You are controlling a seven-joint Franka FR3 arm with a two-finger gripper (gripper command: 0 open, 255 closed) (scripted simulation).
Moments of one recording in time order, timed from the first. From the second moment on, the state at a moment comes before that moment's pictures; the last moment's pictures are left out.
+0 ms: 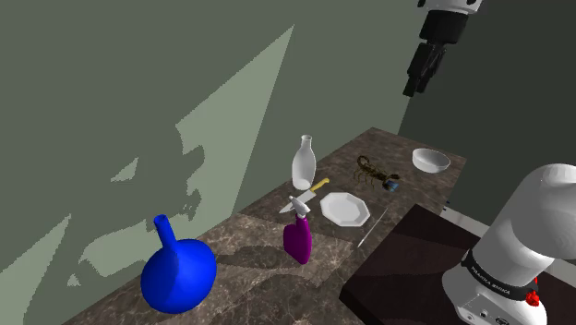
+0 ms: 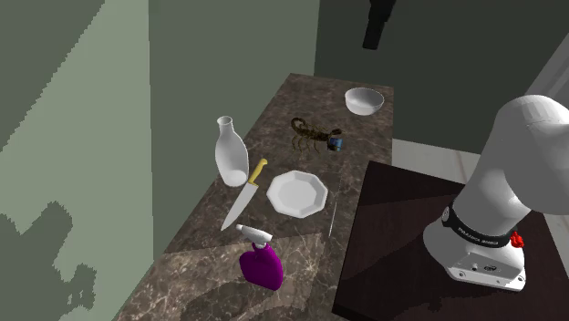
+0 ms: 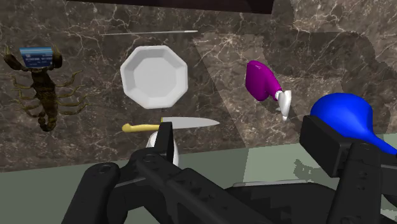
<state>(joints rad) -0.02 -0.78 -0.02 -2.26 0.10 1.53 -0.12</state>
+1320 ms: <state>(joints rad) -0.02 -0.18 -0.02 -2.13 0.06 1.95 -0.18</state>
